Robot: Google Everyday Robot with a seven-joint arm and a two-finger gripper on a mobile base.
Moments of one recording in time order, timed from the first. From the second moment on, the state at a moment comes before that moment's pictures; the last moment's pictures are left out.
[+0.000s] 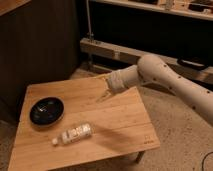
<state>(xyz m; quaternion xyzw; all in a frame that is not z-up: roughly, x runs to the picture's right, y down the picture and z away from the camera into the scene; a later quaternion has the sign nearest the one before) -0.032 -0.002 0.641 -0.14 -0.49 -0.07 0.86</state>
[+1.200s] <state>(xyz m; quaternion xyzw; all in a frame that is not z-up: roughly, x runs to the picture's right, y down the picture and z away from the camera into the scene) -0.052 0.074 0.693 -0.38 -0.38 -0.10 0.84</state>
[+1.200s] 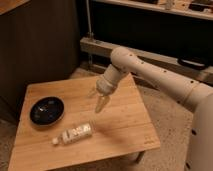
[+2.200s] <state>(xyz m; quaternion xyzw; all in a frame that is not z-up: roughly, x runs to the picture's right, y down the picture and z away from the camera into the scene) -0.066 0.146 0.758 -0.32 -0.40 -0.13 0.85</state>
